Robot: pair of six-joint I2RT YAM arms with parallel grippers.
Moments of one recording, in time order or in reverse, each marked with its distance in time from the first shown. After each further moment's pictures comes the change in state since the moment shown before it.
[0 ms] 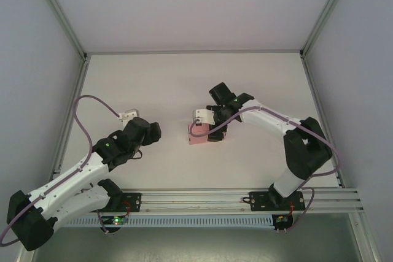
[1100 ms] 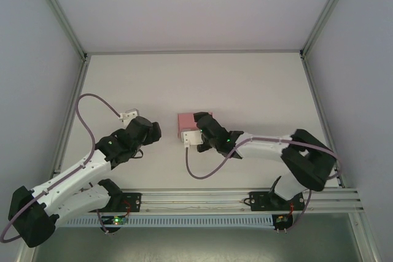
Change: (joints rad) left arm 0.000 0.039 0.012 -0.011 -0.017 -0.027; right arm 0.306 -0.143 -0.424 0.761 0.468 -0.038
